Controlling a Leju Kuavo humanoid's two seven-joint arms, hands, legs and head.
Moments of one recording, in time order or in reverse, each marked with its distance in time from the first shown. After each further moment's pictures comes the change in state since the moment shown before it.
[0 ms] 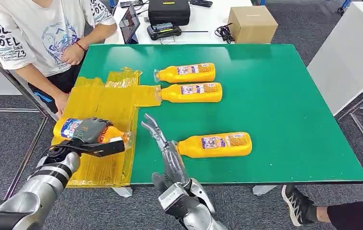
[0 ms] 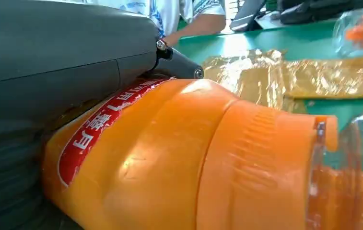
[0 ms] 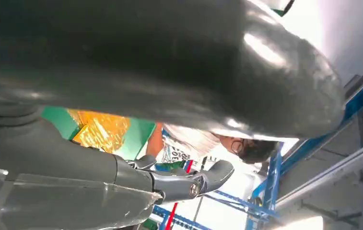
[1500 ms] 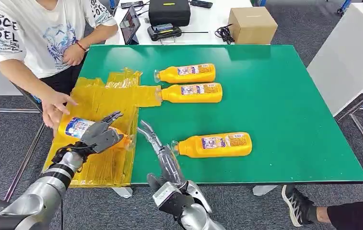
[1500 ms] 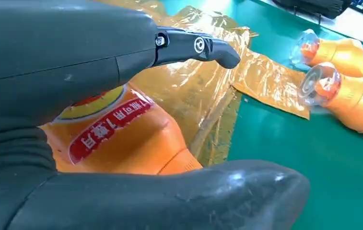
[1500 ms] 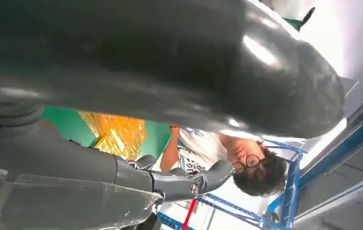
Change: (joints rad) left arm 0.017 -0.039 0.103 0.004 0.365 -0.224 -0.159; right arm -0.015 0.008 0.001 0.096 0.006 0.006 -0.005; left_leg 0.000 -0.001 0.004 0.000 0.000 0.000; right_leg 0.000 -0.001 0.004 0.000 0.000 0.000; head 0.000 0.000
